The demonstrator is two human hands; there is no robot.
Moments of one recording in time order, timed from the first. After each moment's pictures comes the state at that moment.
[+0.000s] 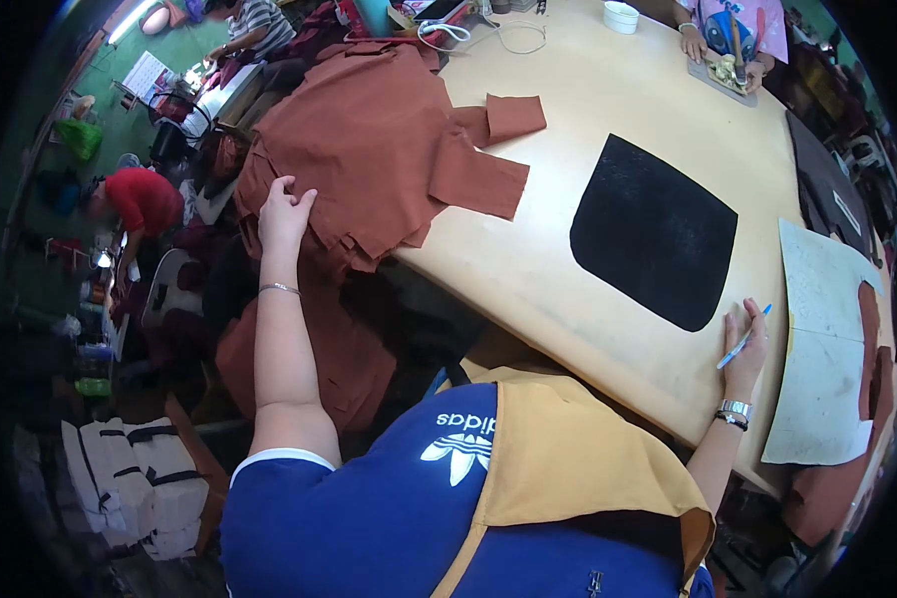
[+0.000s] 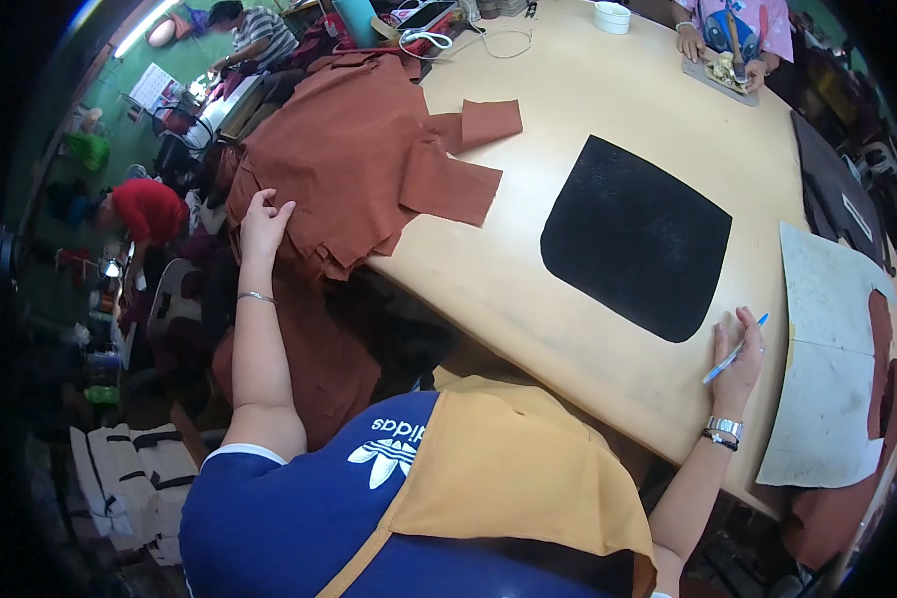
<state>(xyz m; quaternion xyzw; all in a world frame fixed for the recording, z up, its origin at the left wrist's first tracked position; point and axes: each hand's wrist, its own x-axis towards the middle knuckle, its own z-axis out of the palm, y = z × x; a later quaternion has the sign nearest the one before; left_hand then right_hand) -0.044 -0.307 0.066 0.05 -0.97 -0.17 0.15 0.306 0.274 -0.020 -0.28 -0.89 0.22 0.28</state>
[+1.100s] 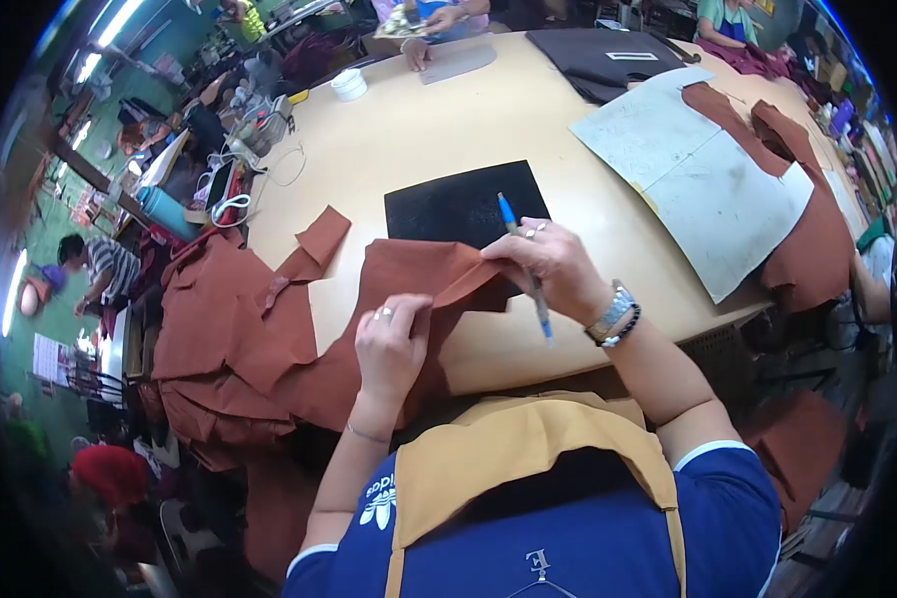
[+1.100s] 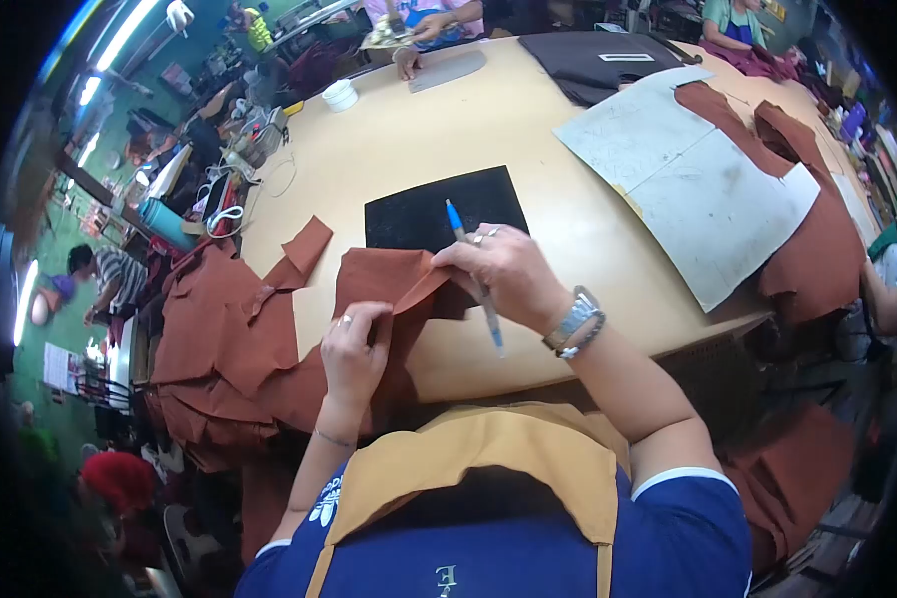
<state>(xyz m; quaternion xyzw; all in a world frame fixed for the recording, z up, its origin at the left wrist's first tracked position) 0.113 -0.023 0.060 -0.55 -0.76 -0.32 0.16 0.251 0.186 0.086 0.02 -0.88 0.24 0.40</state>
